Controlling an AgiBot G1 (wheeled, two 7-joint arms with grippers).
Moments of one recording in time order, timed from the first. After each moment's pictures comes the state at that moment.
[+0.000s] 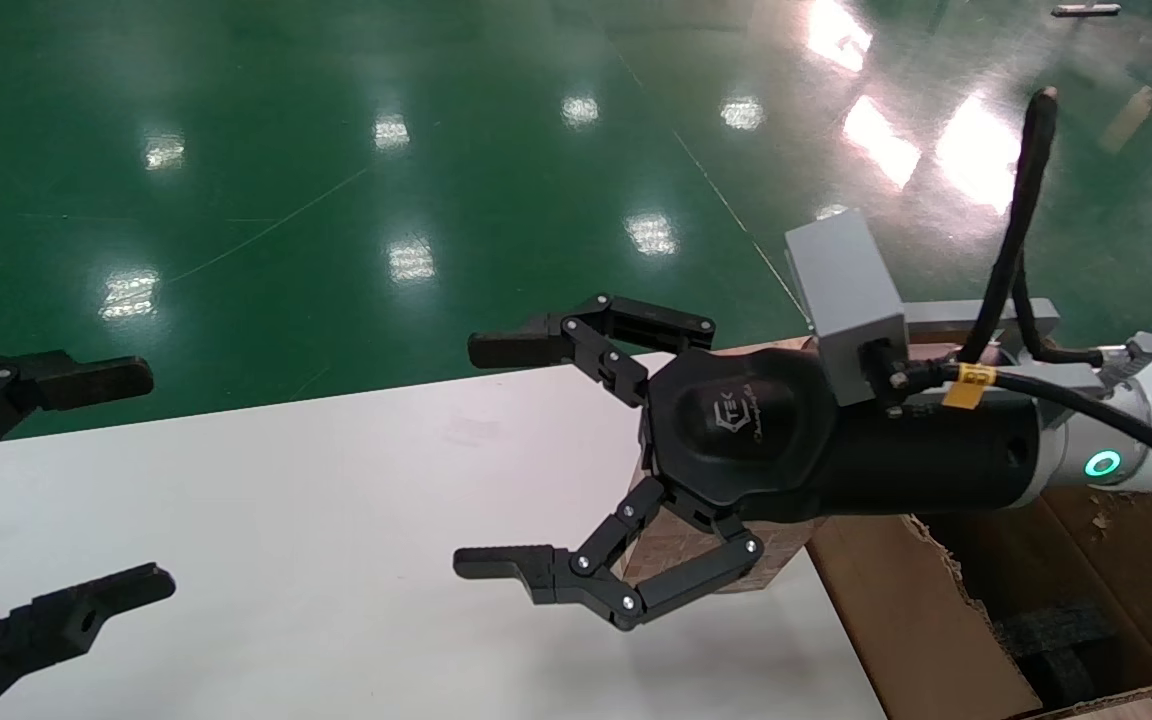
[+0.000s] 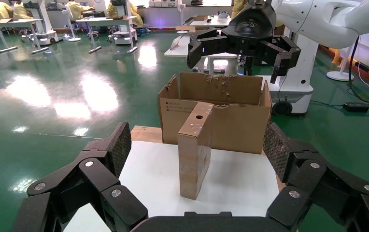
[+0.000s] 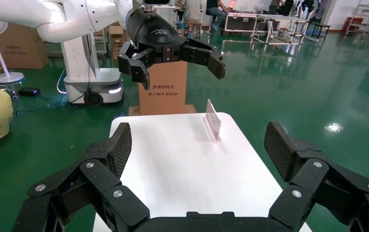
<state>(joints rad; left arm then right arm) -1.09 0.57 0.37 -1.24 0.65 1.45 -0.13 1.08 -0.61 -0.29 1.28 -0.73 -1.49 0.18</state>
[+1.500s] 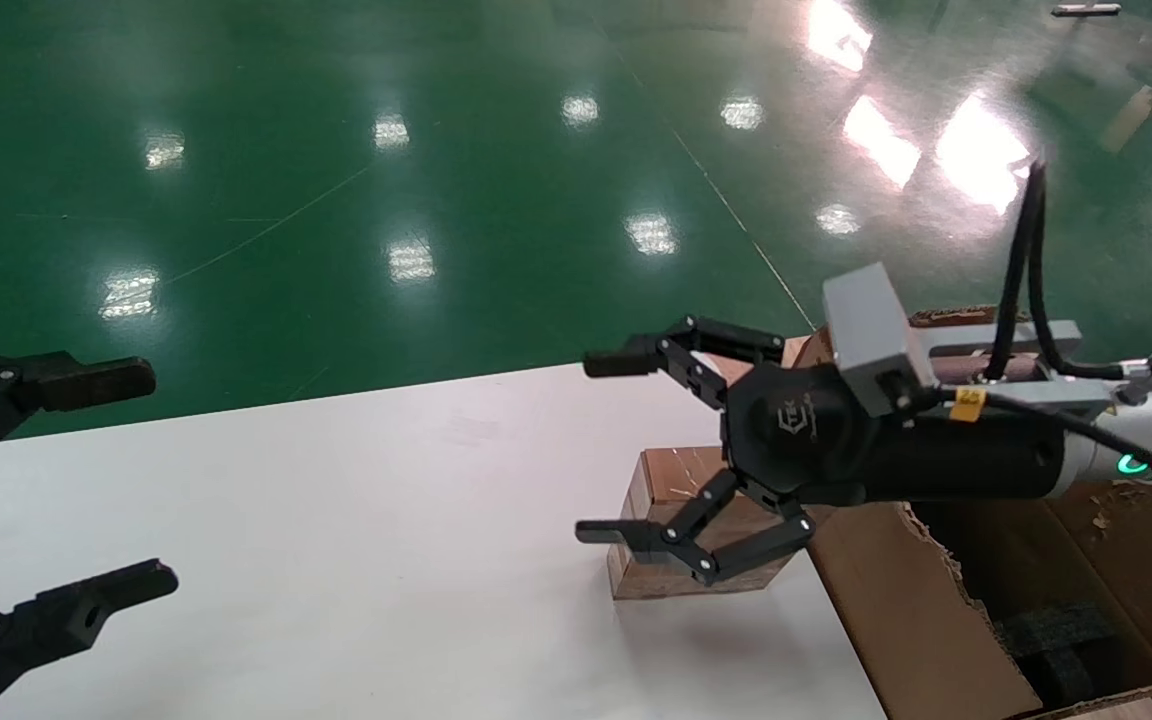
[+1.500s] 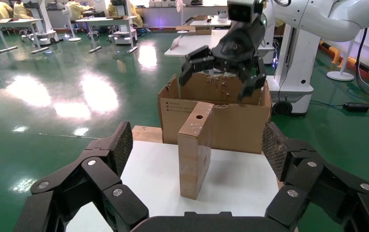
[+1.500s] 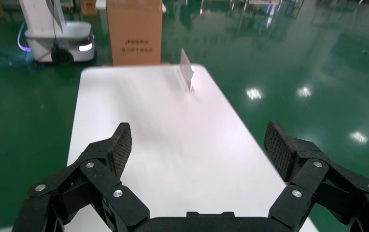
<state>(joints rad) -1.09 0.57 0.37 -1.24 0.65 1.45 -0.13 1.12 -0.55 -0.35 1.08 -0.84 -1.57 0.03</state>
